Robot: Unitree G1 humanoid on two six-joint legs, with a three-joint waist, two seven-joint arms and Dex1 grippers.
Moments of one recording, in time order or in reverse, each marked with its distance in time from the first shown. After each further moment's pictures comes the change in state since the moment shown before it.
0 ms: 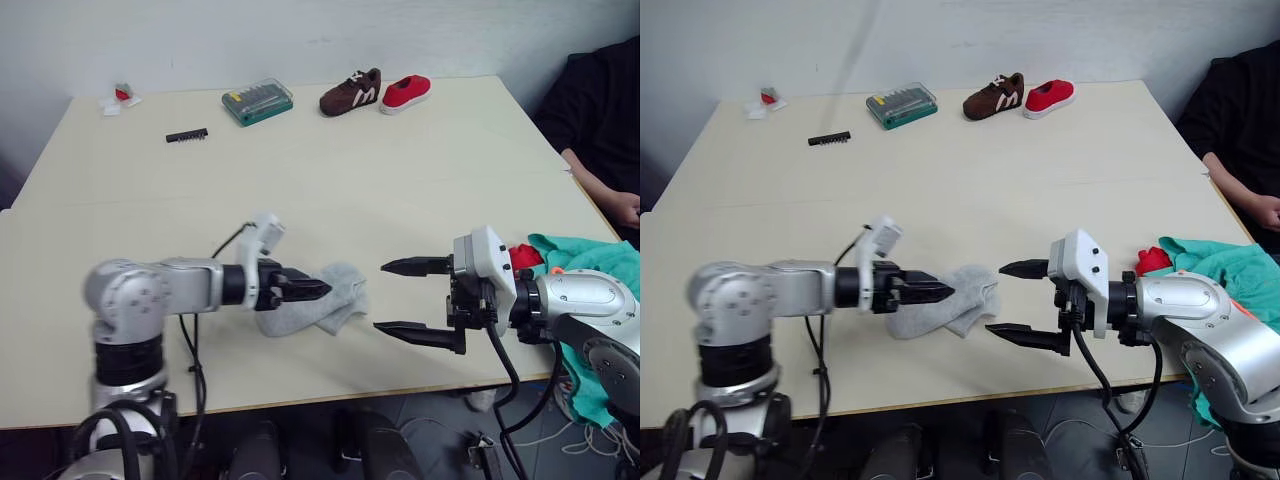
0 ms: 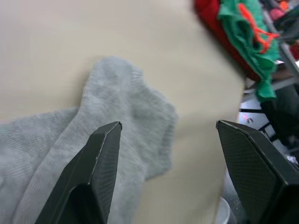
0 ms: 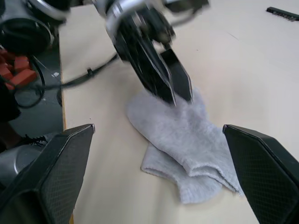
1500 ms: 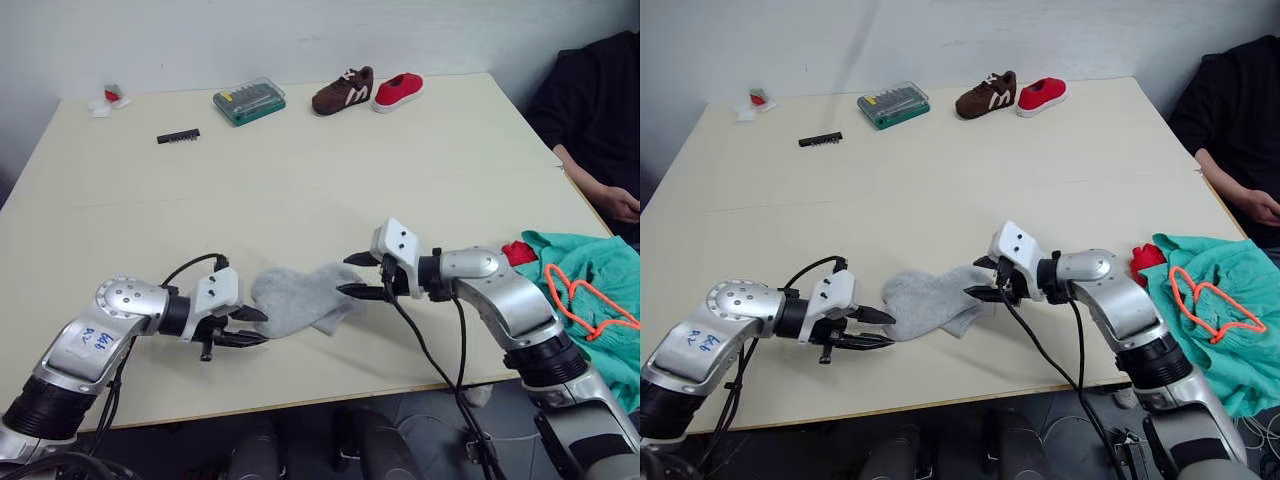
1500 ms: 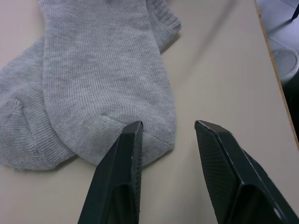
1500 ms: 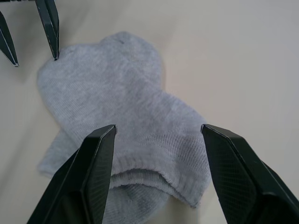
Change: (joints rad) left arm 0.333 0.357 -0.382 0.125 0.697 -1.143 -0.734; right arm -0.351 0.304 0.377 0.569 -0.453 -0.146 0.035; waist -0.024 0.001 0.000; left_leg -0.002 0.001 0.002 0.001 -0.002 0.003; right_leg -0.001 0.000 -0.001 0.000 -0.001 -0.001
